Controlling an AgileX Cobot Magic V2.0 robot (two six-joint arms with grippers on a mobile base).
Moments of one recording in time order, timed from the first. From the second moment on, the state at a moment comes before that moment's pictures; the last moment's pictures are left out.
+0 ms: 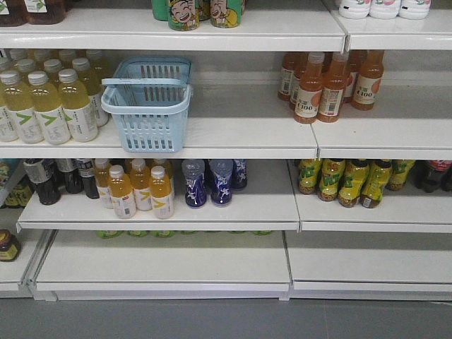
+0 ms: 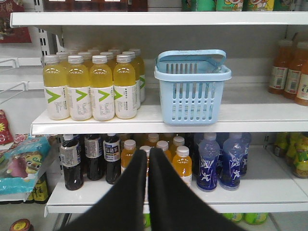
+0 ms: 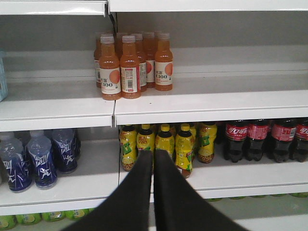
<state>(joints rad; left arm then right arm) 0.00 -0.01 0.04 0.10 0.11 -0.17 -0.11 -0.01 0.03 -0.17 0.16 0.16</state>
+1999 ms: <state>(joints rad) 0.00 -0.01 0.04 0.10 0.11 -0.17 -0.11 -0.01 0.03 -0.17 0.16 0.16</state>
